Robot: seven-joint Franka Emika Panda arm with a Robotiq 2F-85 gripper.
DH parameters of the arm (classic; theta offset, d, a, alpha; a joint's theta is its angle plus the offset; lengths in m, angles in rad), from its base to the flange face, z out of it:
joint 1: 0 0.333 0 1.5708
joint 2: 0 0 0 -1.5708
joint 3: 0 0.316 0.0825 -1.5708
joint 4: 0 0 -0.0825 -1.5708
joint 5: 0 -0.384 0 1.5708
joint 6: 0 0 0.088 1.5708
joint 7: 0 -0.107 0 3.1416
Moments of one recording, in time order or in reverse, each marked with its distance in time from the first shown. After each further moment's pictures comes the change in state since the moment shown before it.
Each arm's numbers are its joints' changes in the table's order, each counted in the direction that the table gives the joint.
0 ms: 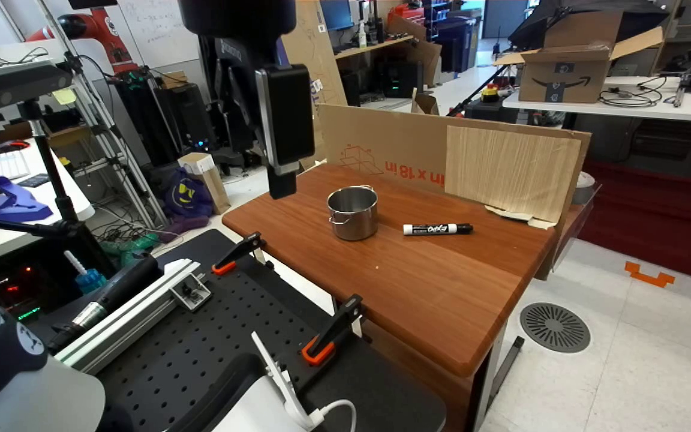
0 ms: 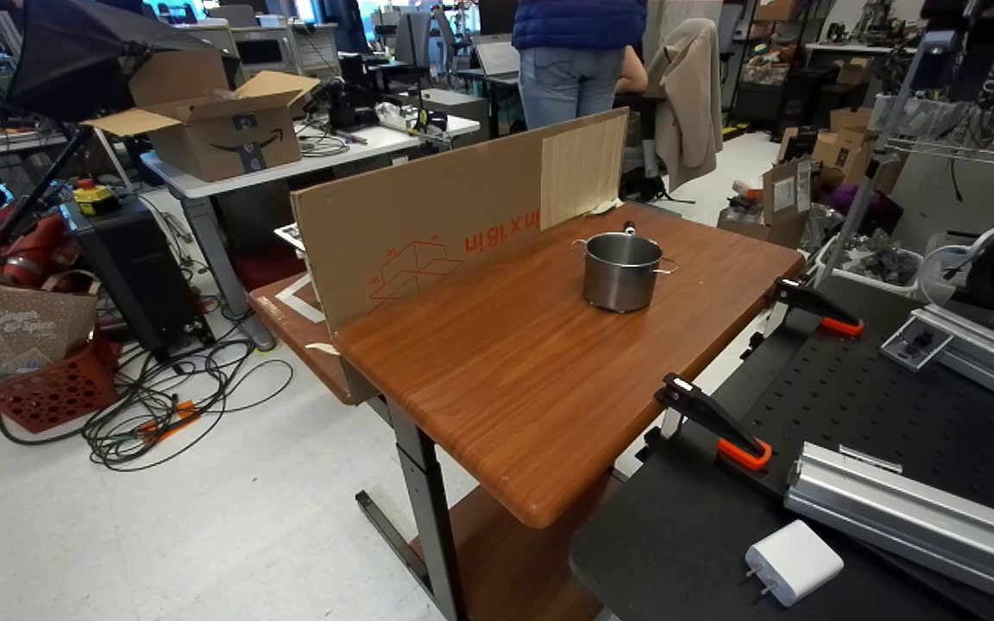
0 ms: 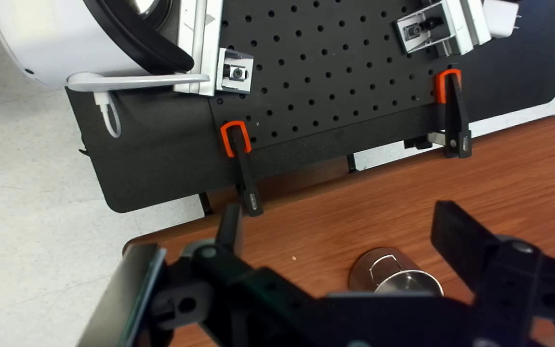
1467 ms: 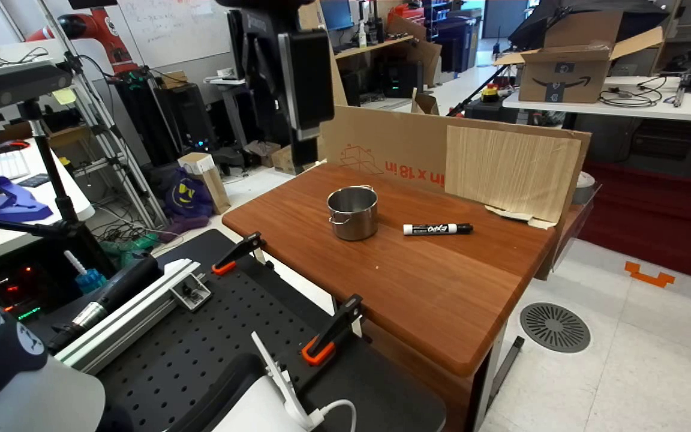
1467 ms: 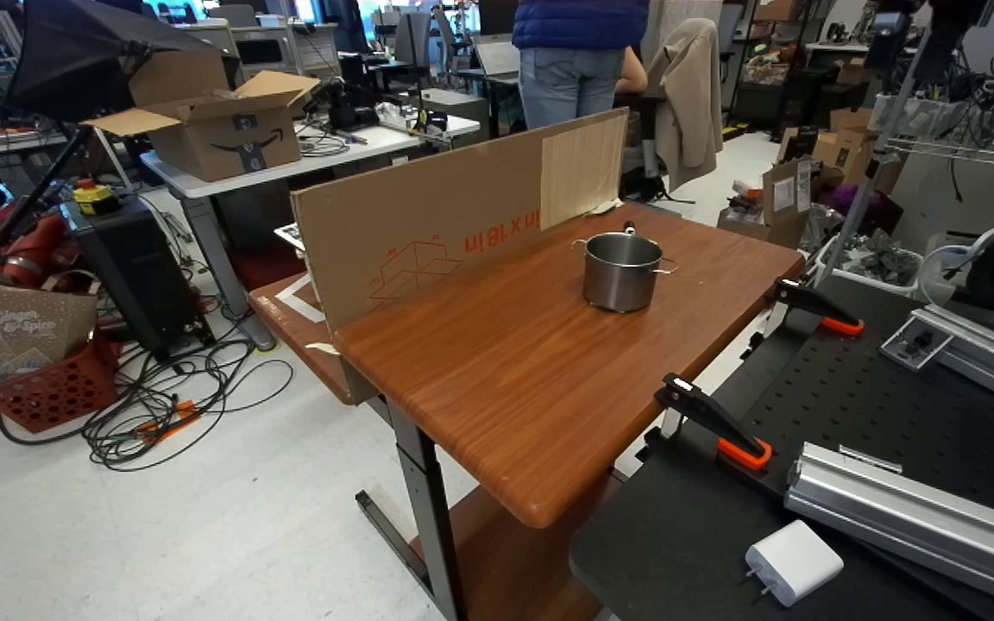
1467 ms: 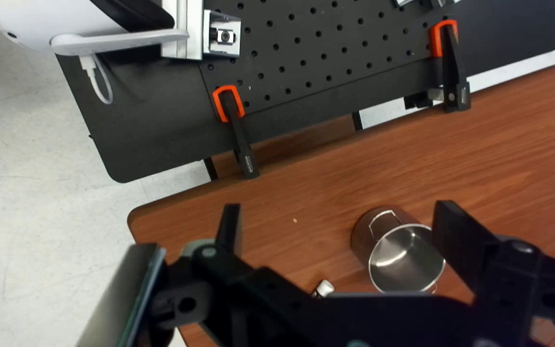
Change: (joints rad) arm 0.021 -0.062 0.057 -0.069 -0.034 -0.040 -0.110
